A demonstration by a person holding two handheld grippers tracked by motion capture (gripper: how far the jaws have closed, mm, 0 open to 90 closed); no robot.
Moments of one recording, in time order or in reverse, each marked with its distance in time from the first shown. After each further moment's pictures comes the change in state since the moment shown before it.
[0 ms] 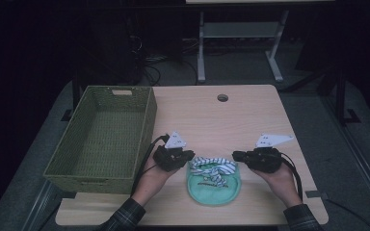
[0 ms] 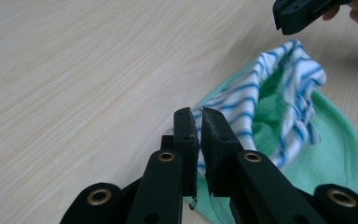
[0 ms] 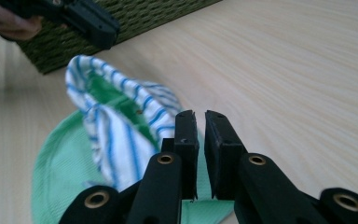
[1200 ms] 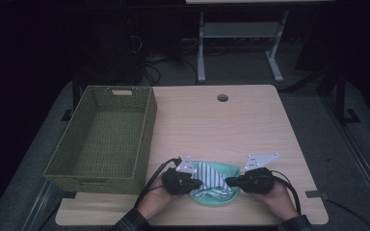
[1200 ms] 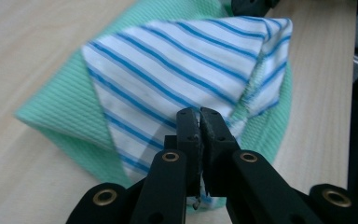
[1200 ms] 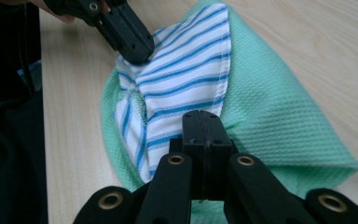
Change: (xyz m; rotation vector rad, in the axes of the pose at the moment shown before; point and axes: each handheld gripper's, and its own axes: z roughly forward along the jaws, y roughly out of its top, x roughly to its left) left arm -0.049 -0.038 0.019 0.167 -0.200 0.080; right arm 0.043 -0.035 0.015 0.158 0.164 -0.039
